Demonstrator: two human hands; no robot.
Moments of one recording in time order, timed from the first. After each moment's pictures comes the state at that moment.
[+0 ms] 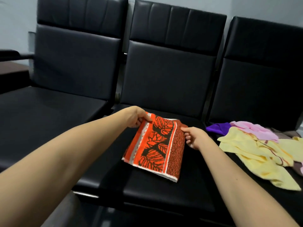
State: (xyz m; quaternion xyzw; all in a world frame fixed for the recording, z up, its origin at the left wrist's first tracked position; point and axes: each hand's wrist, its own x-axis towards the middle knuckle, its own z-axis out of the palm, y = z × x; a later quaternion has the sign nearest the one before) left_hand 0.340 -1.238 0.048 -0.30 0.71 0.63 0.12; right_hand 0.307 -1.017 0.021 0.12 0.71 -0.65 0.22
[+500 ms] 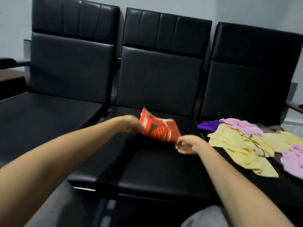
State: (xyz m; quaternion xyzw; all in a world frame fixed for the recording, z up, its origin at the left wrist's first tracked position) left_hand 0.380 -1.234 0.046 -0.14 0.87 0.44 0.15; right_hand 0.340 -0.991 0.019 0.11 0.76 -0.59 0.27
